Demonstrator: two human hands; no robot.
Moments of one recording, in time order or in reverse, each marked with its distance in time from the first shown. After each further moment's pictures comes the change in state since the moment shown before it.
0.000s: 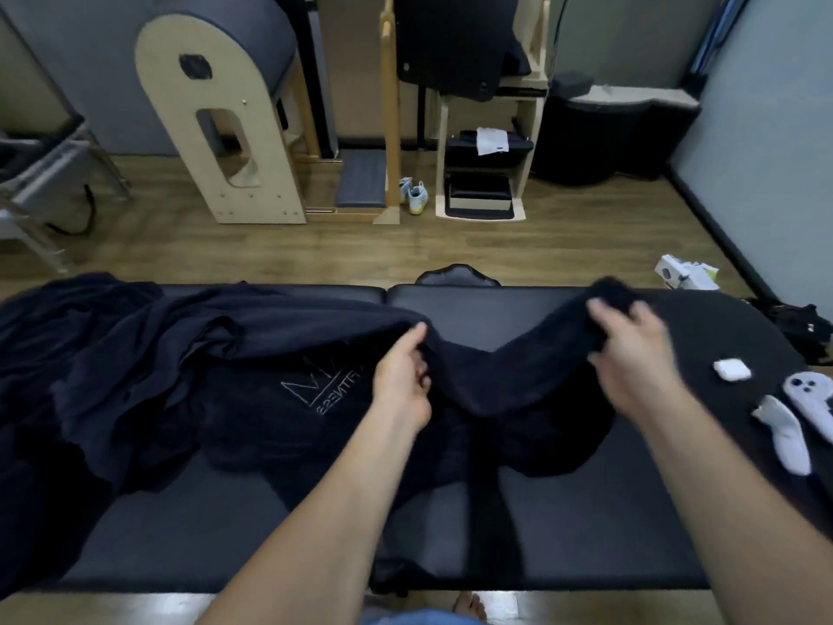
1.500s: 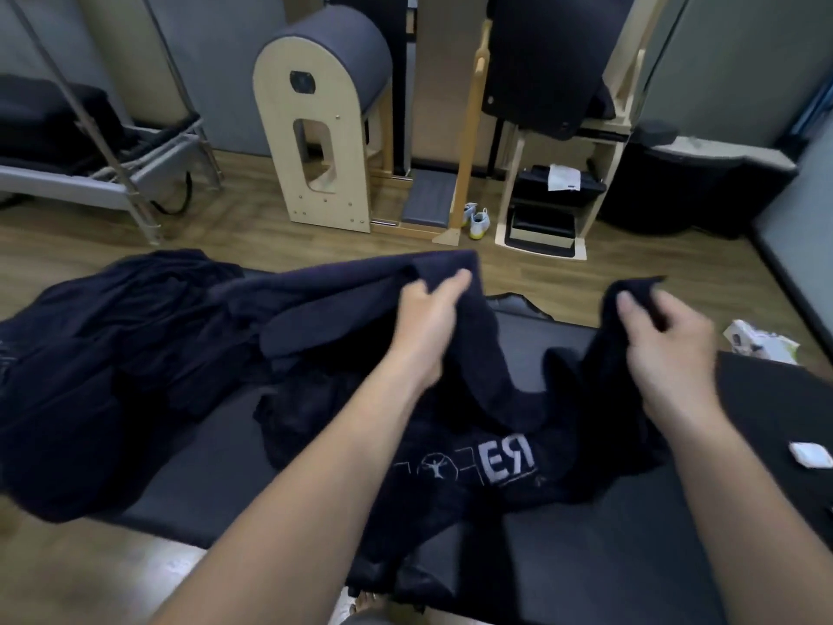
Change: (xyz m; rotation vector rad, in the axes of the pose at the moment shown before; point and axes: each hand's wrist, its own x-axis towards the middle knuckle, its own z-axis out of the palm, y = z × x) left_hand -0.055 0.085 0.005 0.197 -0.048 0.470; right_hand -0.023 -0.027 0.058 -0.497 -0.095 -0.457
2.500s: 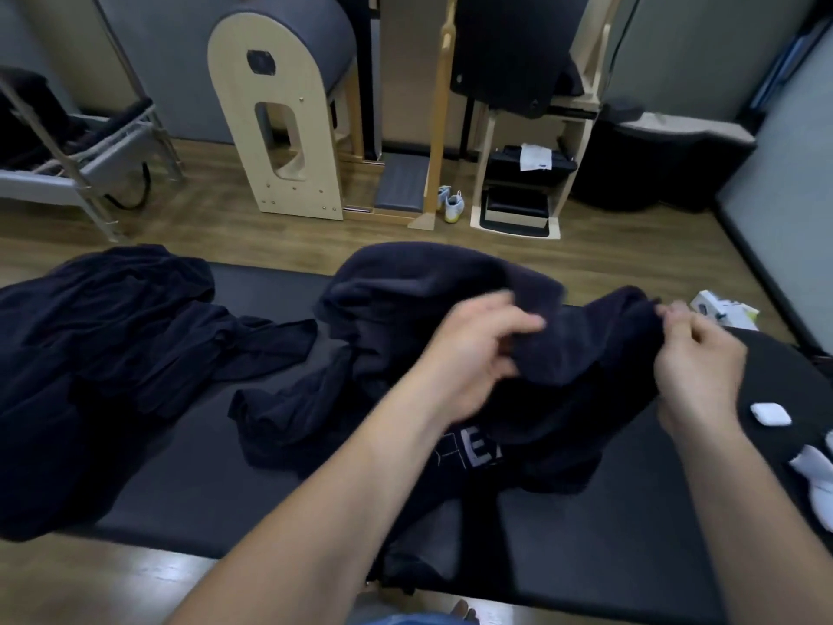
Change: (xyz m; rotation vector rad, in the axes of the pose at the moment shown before) left_hand -0.045 -0.020 0.031 -0.096 -0.599 -0.204; right_hand -0.004 0.038 -0.042 0.000 0.260 0.229
